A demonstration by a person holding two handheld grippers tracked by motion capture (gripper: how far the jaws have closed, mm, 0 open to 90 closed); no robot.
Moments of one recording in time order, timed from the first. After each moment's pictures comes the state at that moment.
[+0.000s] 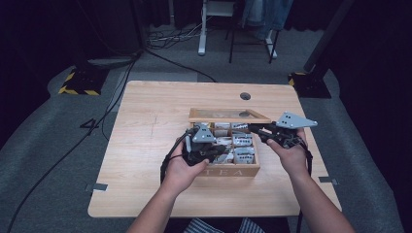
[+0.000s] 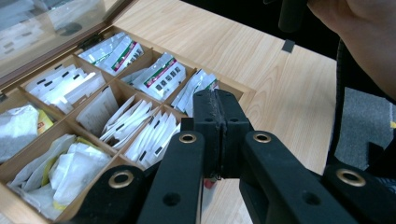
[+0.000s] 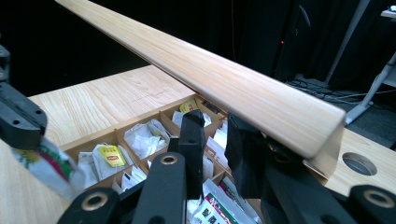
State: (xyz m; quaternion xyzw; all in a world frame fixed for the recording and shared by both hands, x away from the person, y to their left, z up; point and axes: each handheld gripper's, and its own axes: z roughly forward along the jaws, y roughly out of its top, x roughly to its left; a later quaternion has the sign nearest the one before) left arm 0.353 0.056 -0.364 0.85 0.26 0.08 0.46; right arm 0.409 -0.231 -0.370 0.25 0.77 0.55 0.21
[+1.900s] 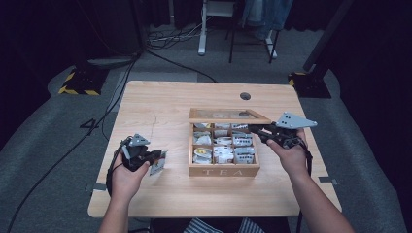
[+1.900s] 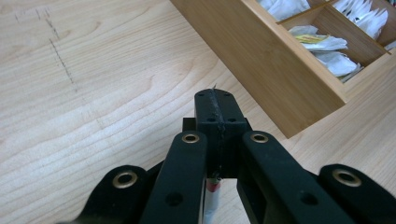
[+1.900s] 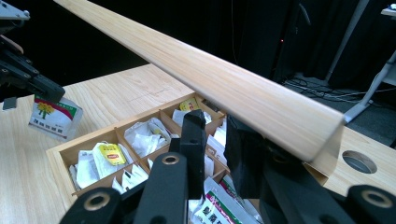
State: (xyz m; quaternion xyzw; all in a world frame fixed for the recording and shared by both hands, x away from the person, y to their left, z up) left arm 0.353 0.215 -0.427 0.79 0.47 0.11 0.38; right arm 0.408 -0.230 -0.370 0.25 0.77 0.54 0.21
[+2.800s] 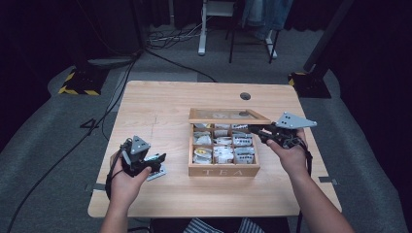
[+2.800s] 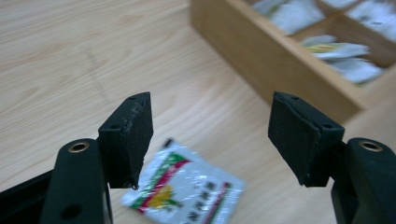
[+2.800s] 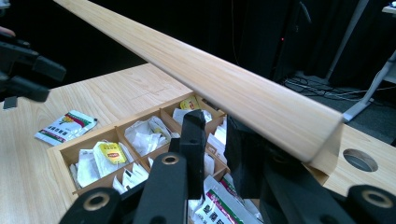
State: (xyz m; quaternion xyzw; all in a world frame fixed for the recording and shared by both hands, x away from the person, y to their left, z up) left arm 0.333 0.196 -0.420 0.79 0.43 0.20 0.38; right arm 0.408 -0.231 -0.371 0.25 0.77 0.54 0.21
